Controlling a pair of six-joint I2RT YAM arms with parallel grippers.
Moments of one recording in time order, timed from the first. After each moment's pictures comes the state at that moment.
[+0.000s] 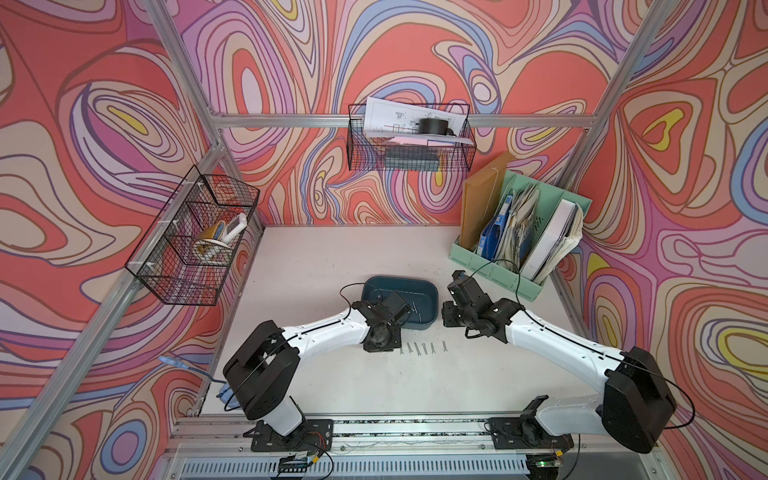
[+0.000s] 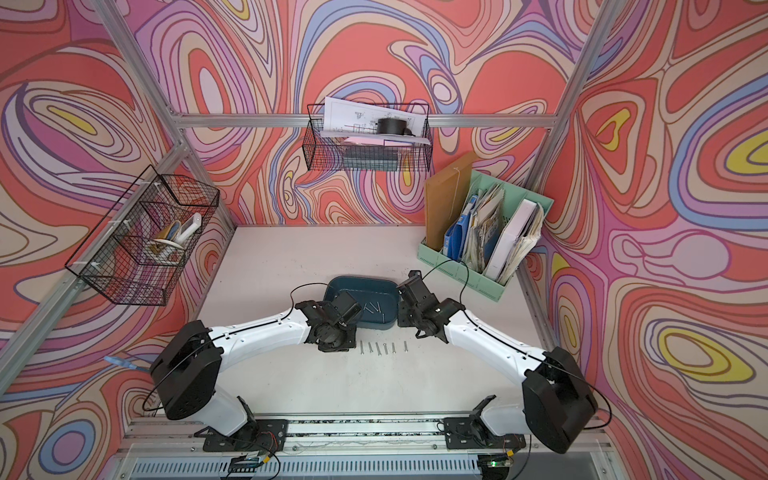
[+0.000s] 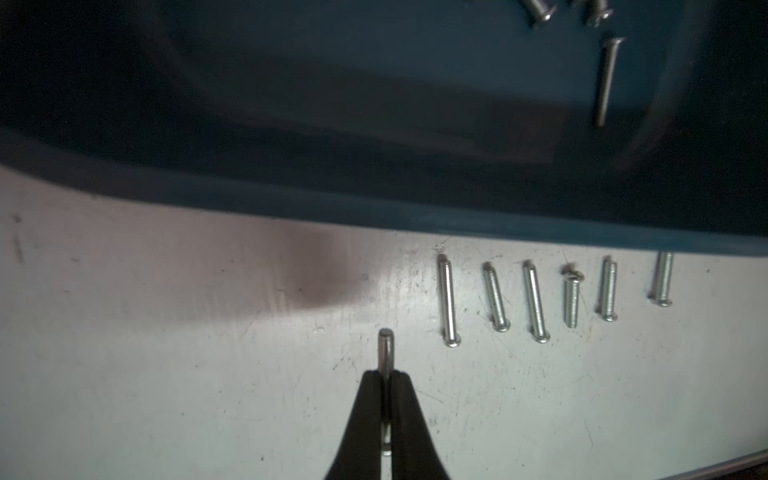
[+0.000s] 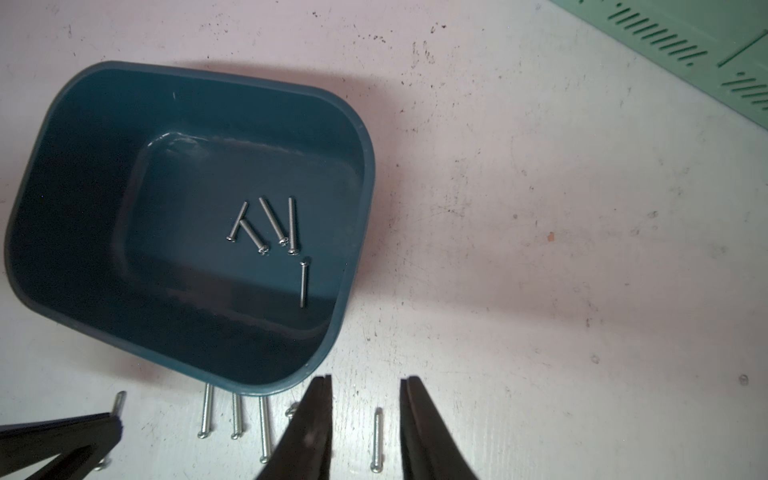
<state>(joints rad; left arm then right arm) -0.83 1.63 1.02 -0.68 -0.01 -0.86 0.63 1.34 0.90 -0.51 0.17 0.50</state>
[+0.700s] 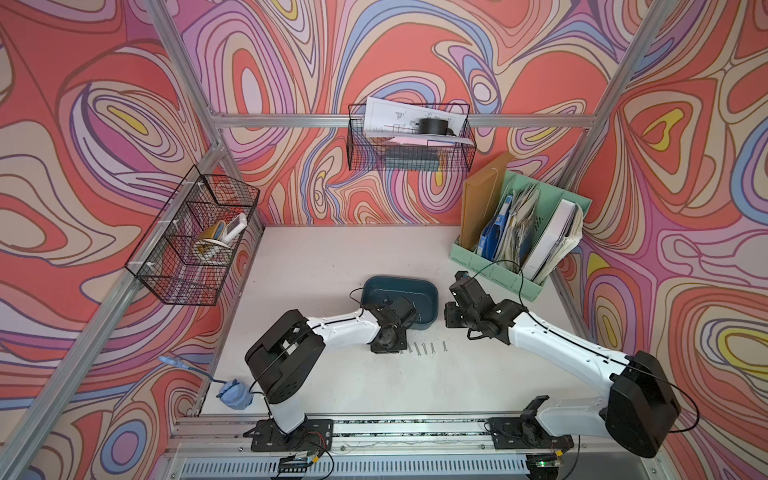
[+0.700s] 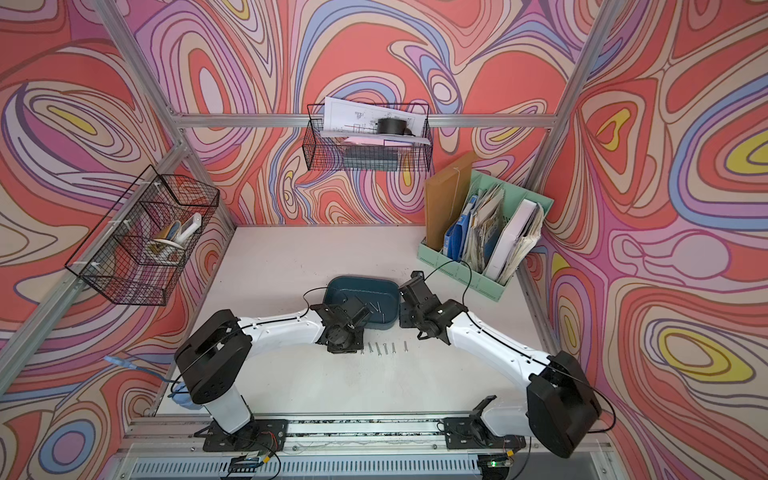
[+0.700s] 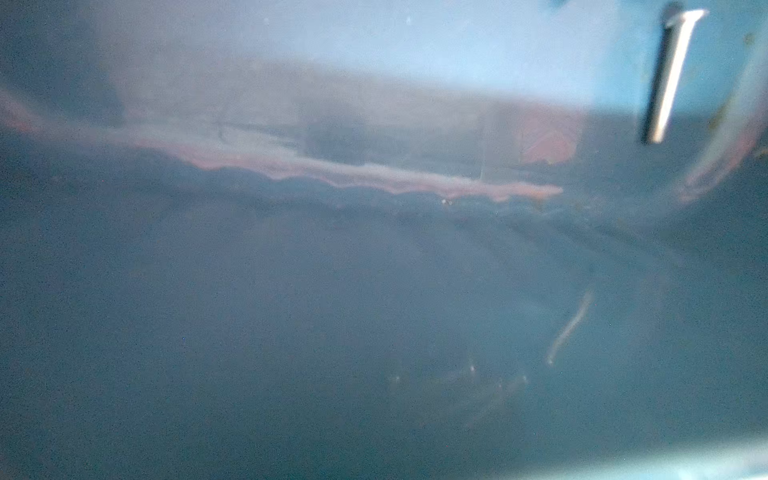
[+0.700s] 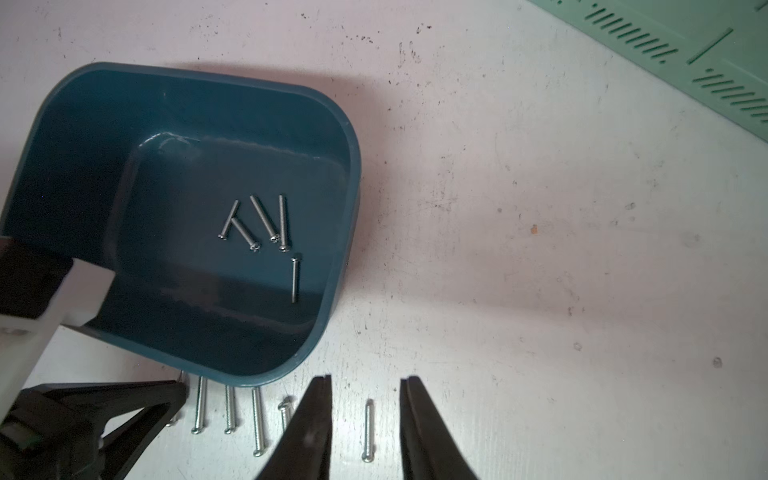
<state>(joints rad) -0.84 1.75 1.01 -0.57 0.00 -0.86 0.63 1.32 0.89 -0.53 0.19 0.51</state>
